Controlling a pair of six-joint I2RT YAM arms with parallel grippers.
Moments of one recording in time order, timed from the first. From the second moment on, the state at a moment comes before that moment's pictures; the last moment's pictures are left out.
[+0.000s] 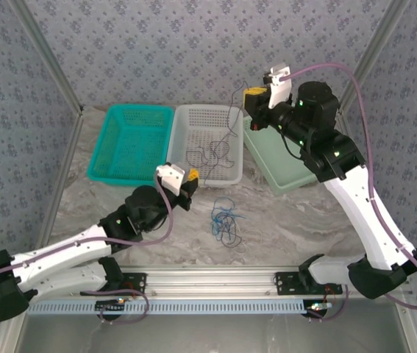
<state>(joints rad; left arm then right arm) -1.02 0.92 0.66 0.19 -0.35 -0.08 0.52 1.28 1.66 -0.49 -0.12 0.07</state>
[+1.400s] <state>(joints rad) -0.81 0.86 0.51 0.10 -0.28 -0.18 0.46 1.89 1.88 -0.55 -0.22 0.15</state>
